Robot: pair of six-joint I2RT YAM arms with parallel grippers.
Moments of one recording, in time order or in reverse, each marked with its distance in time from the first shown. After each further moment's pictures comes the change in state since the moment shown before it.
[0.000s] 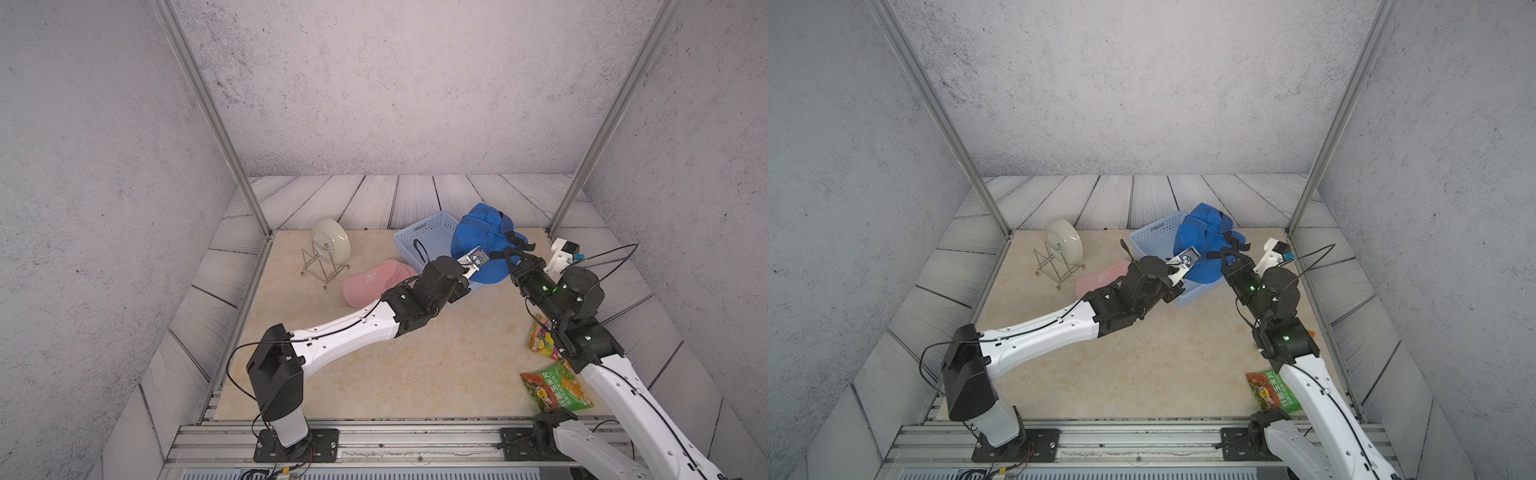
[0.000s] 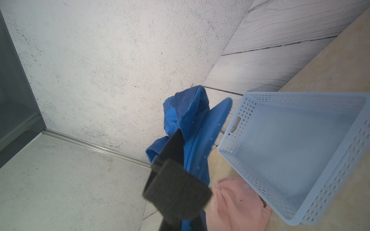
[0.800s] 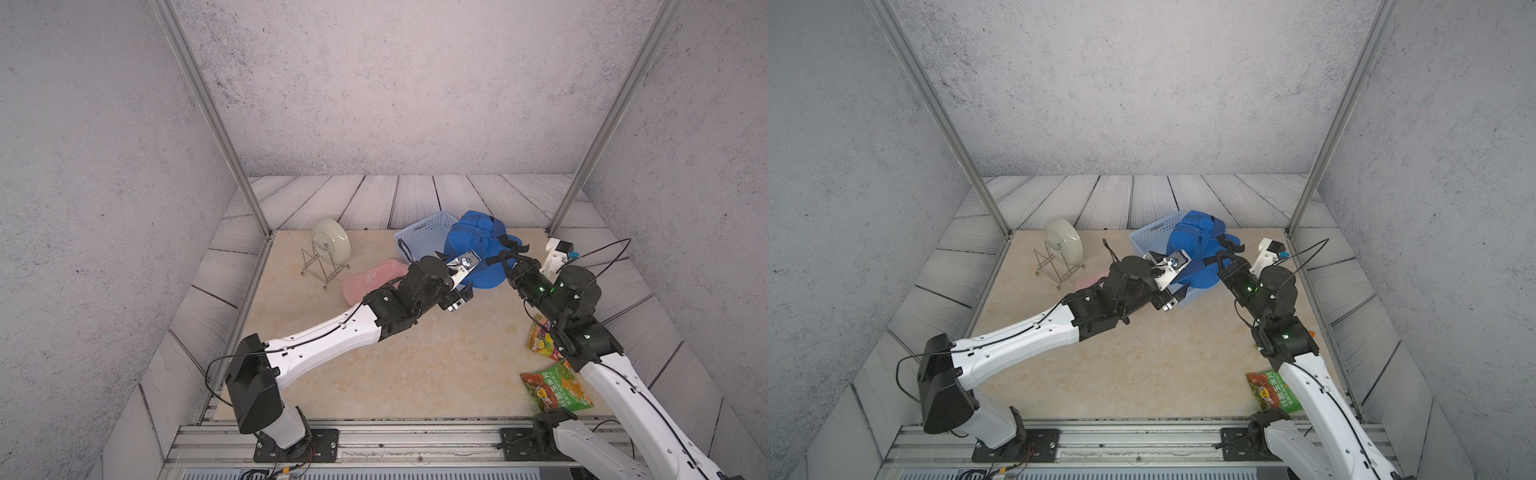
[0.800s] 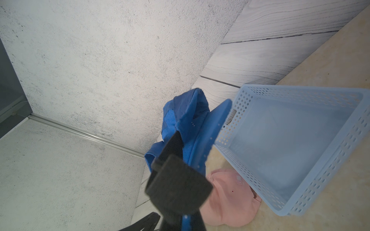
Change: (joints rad) left arm 0.014 -0.108 -0.057 -0.105 0.206 -0.078; right arm -0.001 0.007 0.021 -0.048 -0.025 -0.075
